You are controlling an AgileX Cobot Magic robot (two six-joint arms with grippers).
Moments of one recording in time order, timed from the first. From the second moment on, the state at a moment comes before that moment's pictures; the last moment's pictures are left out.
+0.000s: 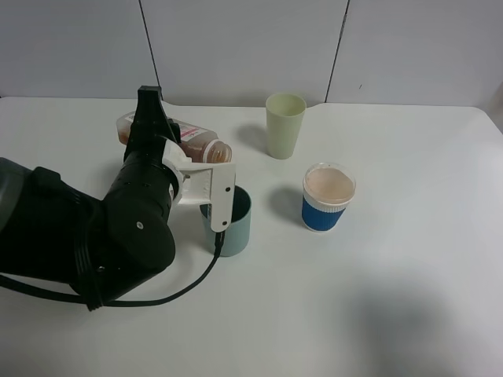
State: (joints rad) left arm -1.08 1.80 -0.68 1.72 1.06 -0.88; right arm 0.07 -0.01 -0.50 -0.25 1.06 0.11
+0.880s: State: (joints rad) left arm -1.08 1.80 -0.68 1.72 1.08 -0.87; right arm 0.07 -0.01 -0.50 -0.25 1.06 0.11
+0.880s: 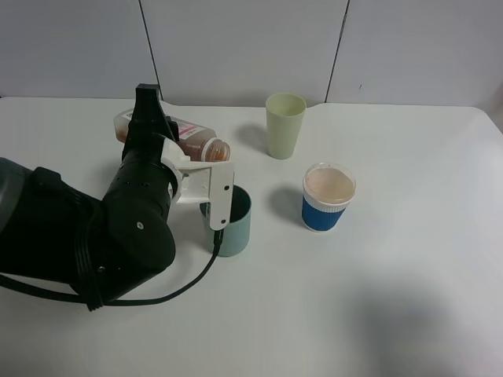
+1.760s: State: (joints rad) left arm -1.08 1.80 -0.68 1.72 1.08 -0.82; right arm 0.07 -0.01 -0.50 -0.25 1.06 0.11
